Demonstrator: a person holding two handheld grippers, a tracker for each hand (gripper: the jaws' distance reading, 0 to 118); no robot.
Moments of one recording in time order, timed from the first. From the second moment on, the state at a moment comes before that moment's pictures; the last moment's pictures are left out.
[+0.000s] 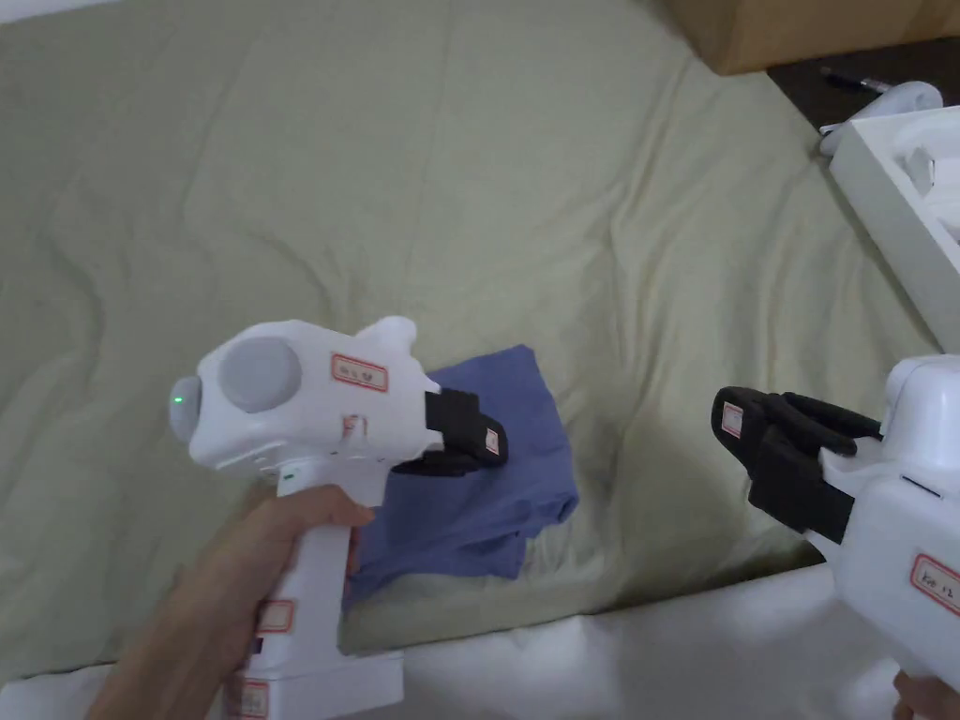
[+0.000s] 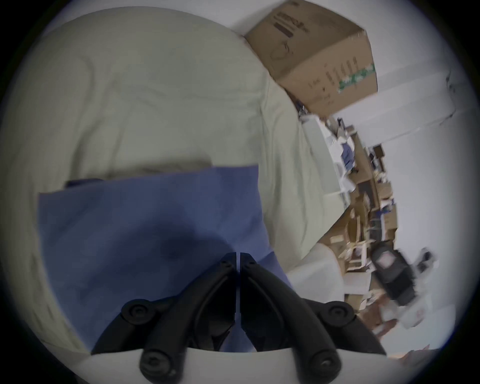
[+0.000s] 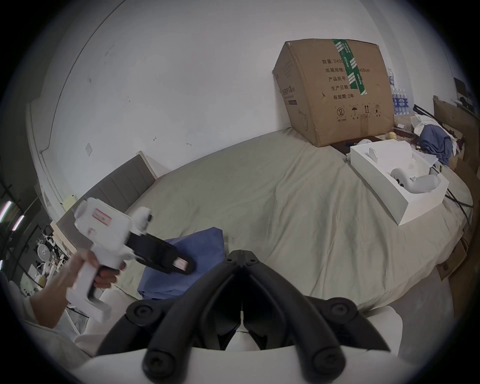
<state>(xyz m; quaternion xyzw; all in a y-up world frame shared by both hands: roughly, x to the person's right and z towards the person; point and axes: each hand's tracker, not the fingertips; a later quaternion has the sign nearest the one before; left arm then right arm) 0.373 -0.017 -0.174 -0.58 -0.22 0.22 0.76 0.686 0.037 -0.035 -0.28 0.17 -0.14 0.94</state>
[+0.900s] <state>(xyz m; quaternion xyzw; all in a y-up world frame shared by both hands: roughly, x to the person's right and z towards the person) 0.189 0.011 -0.098 -0.50 -0.14 0.33 0.79 0.516 -0.043 -0.098 -0.35 0.24 -0.01 0.90</state>
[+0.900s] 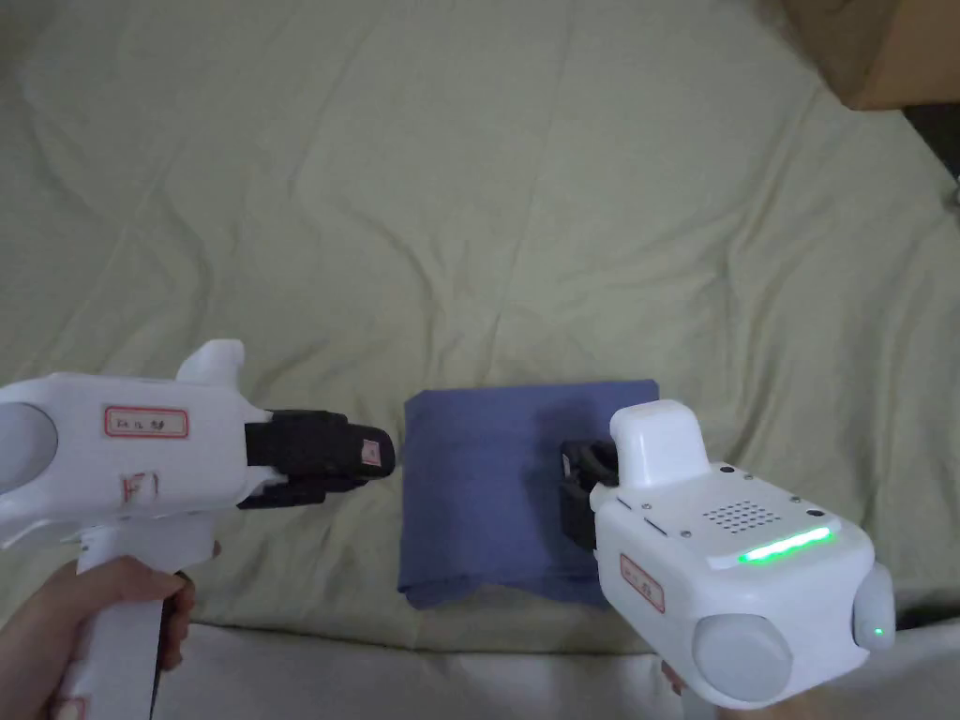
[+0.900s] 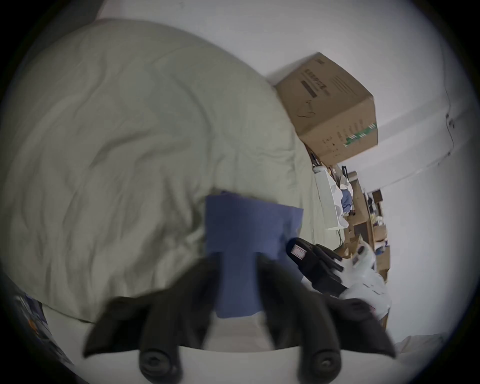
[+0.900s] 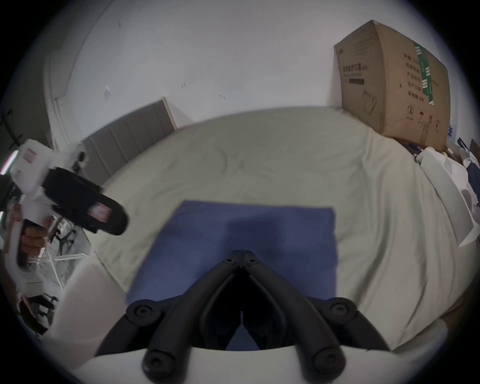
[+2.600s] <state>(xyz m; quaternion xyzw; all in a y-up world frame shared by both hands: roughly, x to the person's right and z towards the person) -0.053 0.012 -0.159 -0.56 0.00 0.26 0.79 0.418 0.141 -0.055 -0.02 0.12 0.00 0.99</state>
